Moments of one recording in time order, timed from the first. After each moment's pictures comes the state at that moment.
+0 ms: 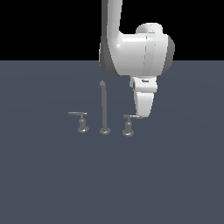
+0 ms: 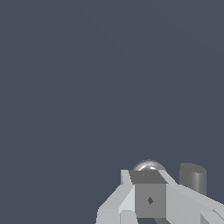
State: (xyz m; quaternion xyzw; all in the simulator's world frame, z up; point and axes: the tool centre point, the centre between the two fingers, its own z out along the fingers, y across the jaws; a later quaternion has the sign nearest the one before) arm 0.005 -0.108 0.089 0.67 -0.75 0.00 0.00
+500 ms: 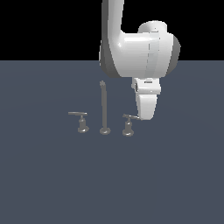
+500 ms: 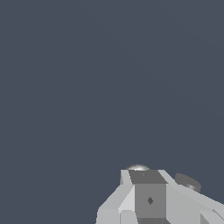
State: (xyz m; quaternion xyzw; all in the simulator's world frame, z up) arm -0.011 -0.112 0.089 0.67 -0.75 0.01 -0.01
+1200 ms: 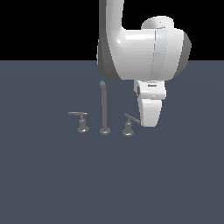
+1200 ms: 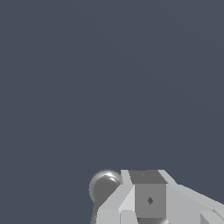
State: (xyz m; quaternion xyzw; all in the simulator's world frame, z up) arm -0.051 -0.113 0.089 0.66 -0.75 0.00 0.00
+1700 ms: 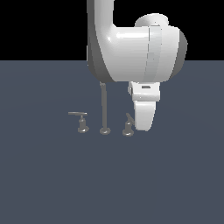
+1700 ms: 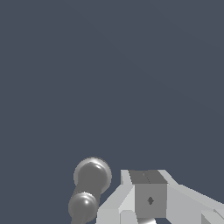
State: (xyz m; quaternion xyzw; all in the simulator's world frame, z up) arm -0.068 -0.094 0.089 0.65 -0.76 0.00 0.00
